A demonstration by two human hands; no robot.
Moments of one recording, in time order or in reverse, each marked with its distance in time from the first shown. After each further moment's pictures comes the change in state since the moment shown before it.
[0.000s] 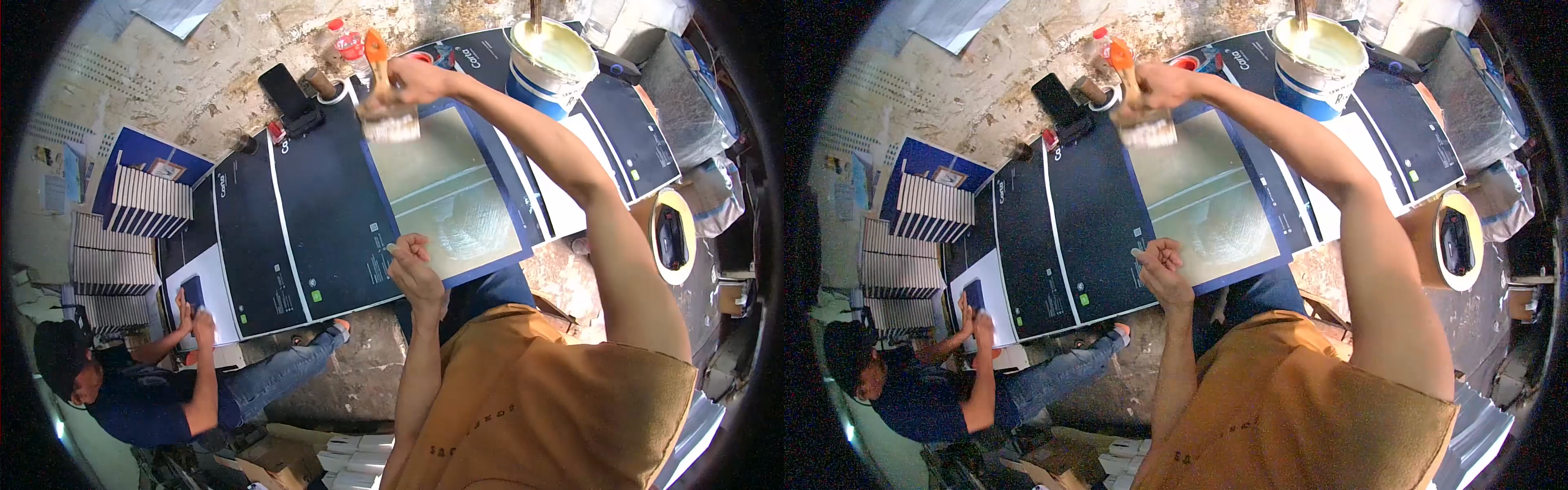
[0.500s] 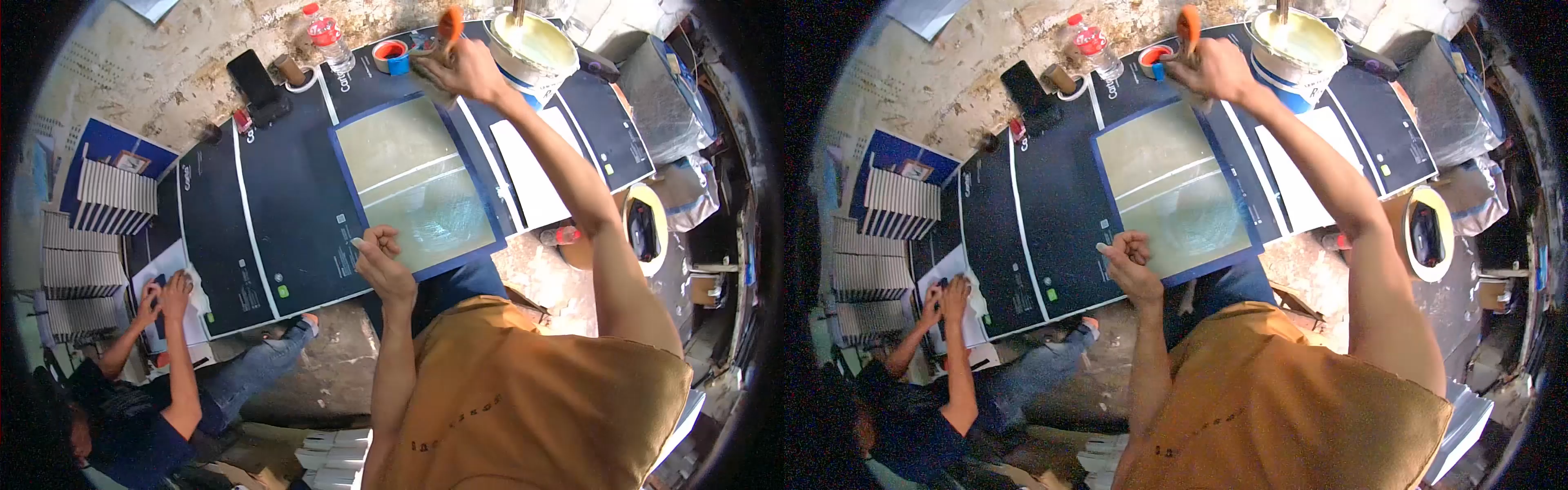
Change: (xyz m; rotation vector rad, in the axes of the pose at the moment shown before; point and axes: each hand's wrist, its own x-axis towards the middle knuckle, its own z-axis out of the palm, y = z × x) left_hand 0.001 0.007 0.000 -0.073 0.030 -0.041; right_hand -0.096 -0.006 -0.036 -0.251 0.350 0.378
